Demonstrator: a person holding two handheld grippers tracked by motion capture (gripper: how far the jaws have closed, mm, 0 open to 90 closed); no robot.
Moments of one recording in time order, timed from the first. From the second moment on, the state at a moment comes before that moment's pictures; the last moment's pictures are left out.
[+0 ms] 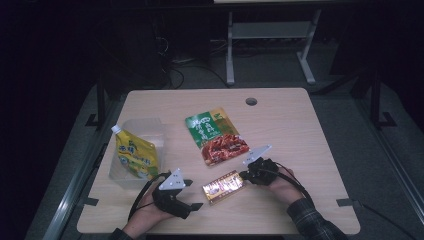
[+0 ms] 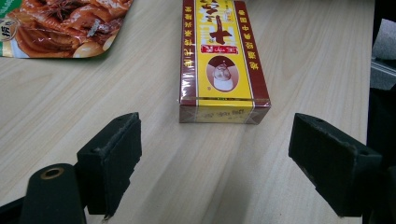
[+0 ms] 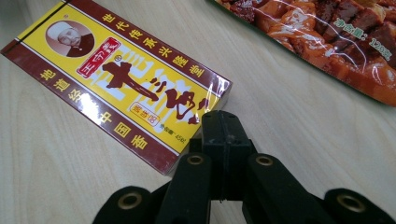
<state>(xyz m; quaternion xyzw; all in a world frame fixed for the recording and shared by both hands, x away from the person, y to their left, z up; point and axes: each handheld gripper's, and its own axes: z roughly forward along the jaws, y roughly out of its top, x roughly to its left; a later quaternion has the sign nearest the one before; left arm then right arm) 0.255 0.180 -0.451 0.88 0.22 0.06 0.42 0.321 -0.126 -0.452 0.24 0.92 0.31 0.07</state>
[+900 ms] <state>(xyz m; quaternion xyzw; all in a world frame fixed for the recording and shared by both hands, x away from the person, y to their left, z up) 0.264 0.146 -0.467 0.91 0.18 0.06 0.38 0.278 -0.185 -0.452 0.34 0.87 0.35 0.08</state>
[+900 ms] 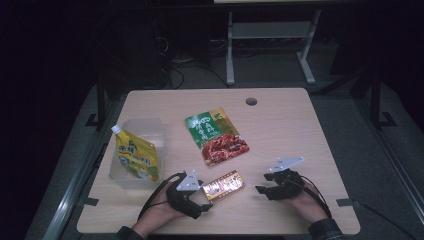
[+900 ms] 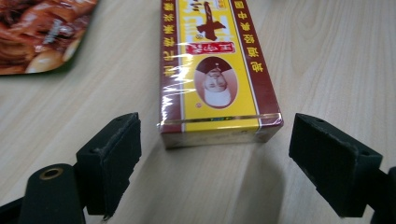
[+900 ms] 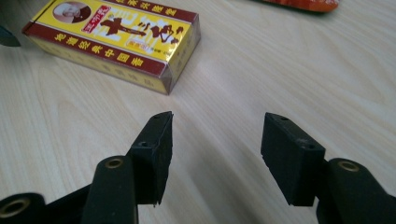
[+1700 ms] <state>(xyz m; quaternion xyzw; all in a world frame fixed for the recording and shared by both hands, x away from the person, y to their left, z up) 0.269 0.133 -0.460 0.92 0.20 0.04 0.35 0.266 -0.190 -0.444 0.36 0.85 0.39 0.08</state>
